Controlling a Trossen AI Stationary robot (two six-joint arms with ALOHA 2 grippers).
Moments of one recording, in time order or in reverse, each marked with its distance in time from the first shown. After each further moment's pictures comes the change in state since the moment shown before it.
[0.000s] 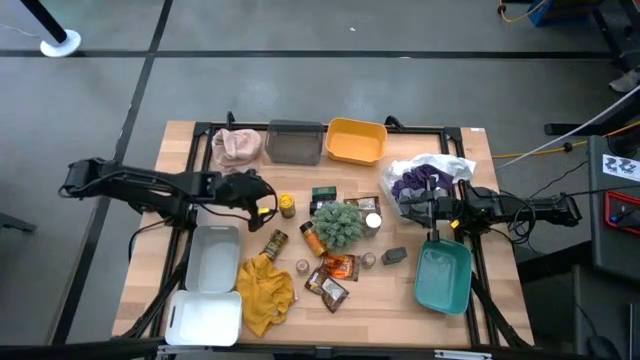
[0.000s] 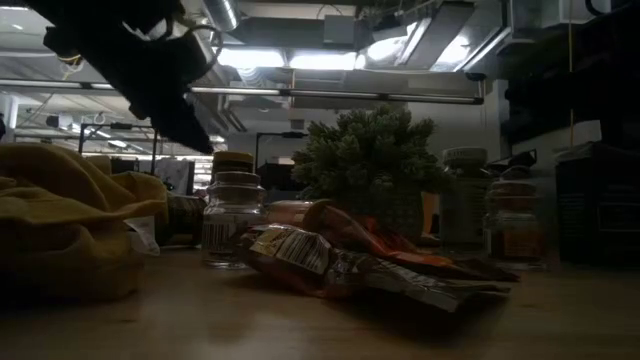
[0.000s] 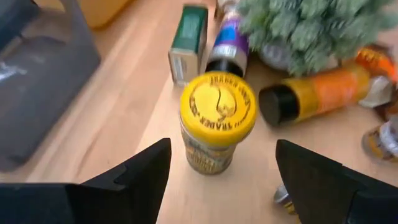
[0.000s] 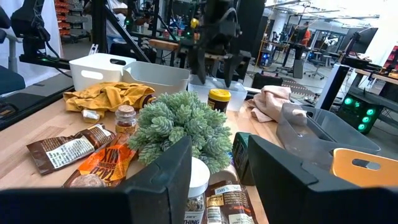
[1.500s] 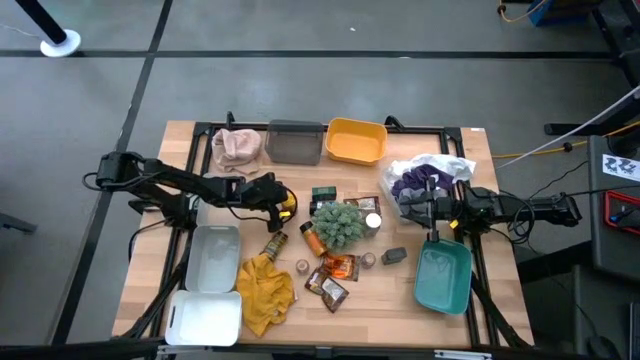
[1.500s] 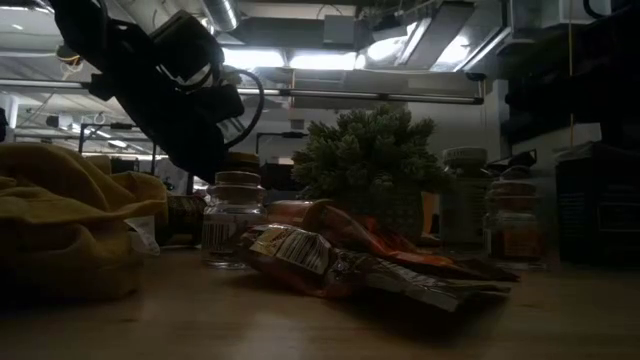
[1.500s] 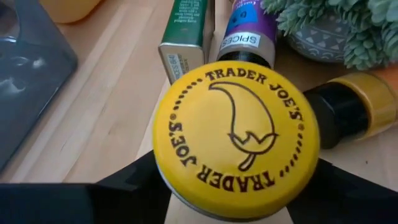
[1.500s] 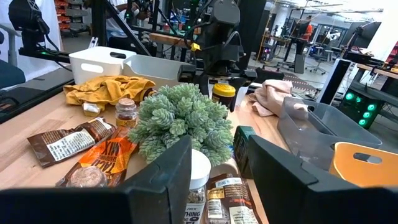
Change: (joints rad) left arm 0.043 0.365 -0.001 0.350 -0.001 0.094; right arm 0.000 0.000 0.001 -0.026 0.000 0.000
